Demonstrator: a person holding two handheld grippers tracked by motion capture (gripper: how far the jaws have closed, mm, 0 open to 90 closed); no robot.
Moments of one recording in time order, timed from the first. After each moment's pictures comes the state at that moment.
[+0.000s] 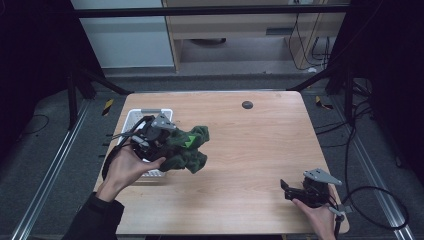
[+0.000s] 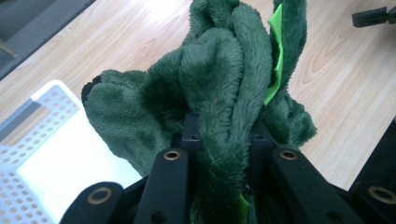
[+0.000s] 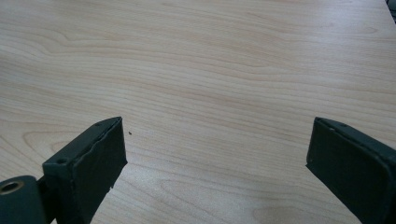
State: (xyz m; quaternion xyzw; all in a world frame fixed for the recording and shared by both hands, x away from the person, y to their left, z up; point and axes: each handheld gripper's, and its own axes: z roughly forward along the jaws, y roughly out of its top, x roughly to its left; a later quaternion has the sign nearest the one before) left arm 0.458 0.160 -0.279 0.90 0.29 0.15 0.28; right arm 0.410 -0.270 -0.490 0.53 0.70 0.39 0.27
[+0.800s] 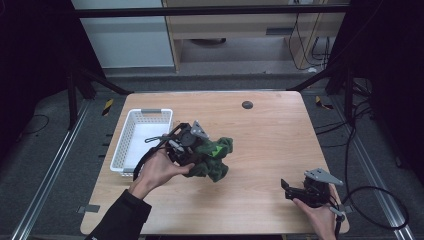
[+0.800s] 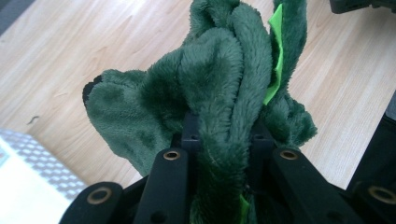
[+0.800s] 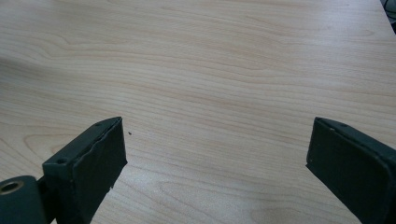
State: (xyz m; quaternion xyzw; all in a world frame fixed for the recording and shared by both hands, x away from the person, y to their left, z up) left arm 0.470 0.095 -0.315 0.93 0.24 0.12 0.26; right arm 0.410 -0.271 -0.488 0.53 0.70 0.39 0.27
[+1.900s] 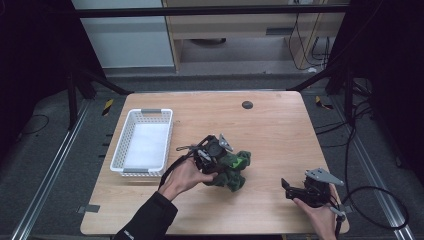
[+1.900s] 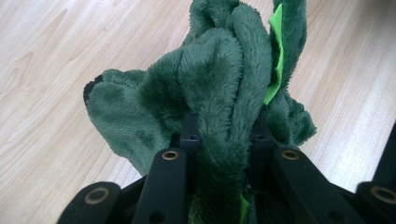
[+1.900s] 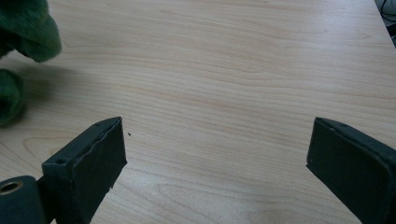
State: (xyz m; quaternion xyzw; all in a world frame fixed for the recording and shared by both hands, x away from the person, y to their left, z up) left arm 0.481 0.044 -0.375 0.94 0.22 0.08 0.25; right arm 0.410 -0.272 -0.487 0.53 0.70 0.40 0.27
